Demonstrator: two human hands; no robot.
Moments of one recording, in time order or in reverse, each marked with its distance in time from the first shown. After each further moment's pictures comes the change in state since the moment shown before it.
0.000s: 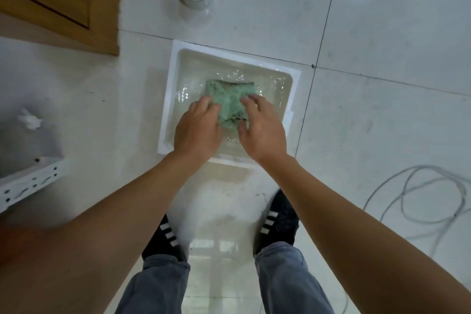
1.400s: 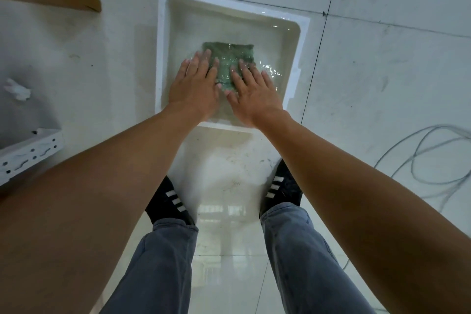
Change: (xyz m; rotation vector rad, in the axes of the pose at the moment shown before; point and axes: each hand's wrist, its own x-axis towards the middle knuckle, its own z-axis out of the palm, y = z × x) left_hand 0.025 -0.024 0.030 0.487 -0.256 0.083; right_hand 0.007 0.011 0.038 -0.345 -0.511 0.034
